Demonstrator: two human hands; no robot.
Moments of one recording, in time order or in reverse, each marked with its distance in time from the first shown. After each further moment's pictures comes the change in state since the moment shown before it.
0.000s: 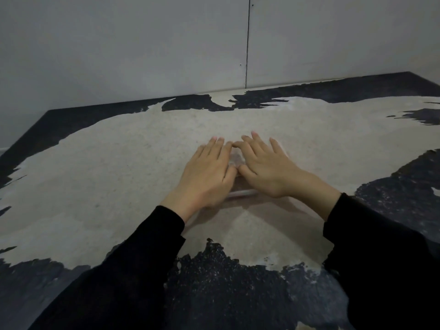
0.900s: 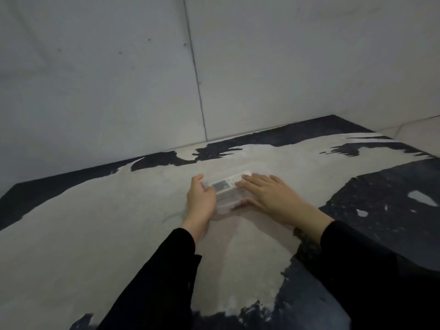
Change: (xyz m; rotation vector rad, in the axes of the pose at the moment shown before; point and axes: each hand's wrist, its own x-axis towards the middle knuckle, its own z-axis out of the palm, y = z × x) left_hand 0.073 0.058 0.018 -0.961 0.297 -0.481; right_hand -0.037 0.096 -0.013 -0.155 0.200 0.042
